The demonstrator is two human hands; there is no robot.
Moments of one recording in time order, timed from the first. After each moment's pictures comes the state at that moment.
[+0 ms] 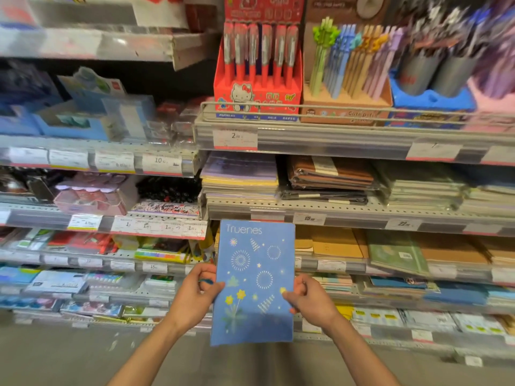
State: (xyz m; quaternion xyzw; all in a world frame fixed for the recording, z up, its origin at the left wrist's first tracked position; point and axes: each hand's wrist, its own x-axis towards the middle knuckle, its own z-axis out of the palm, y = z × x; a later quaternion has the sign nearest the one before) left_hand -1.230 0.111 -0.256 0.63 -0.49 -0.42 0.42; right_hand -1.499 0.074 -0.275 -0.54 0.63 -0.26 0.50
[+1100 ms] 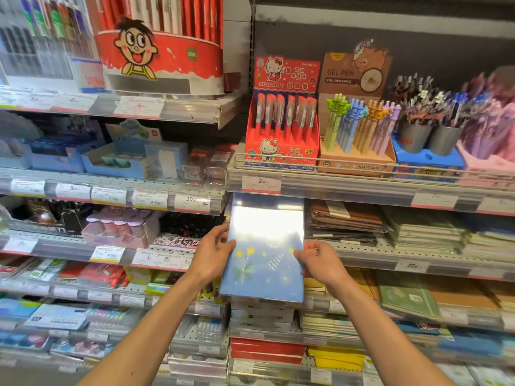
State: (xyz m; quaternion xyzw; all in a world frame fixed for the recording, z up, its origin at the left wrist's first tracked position) left_hand -1.208 0.036 -0.133 0.59 -0.55 -0.35 0.48; right_hand -1.456 0.008 -0.135 -0.56 0.60 -0.38 0.44
